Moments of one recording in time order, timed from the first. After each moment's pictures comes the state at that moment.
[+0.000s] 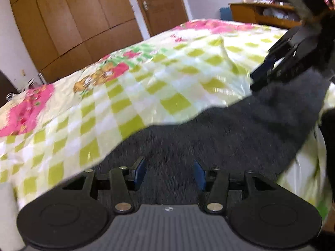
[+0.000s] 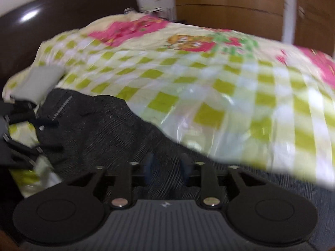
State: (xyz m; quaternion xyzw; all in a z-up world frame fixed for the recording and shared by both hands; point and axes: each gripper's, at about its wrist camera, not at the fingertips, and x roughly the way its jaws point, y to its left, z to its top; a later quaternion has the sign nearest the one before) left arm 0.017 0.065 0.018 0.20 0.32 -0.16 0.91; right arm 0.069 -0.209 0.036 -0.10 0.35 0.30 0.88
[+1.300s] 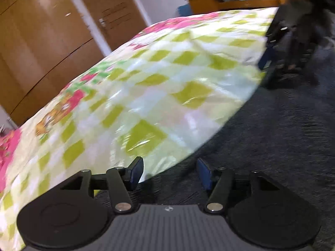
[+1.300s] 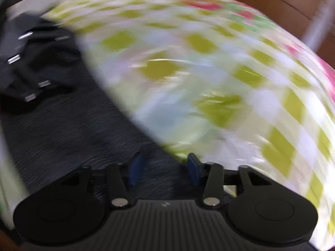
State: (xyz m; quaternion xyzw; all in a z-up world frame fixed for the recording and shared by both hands) left arm 0.112 0.003 -0.039 0.29 0.28 -0.23 0.88; right arm 0.136 -0.276 -0.019 -0.20 0.44 0.27 0.83
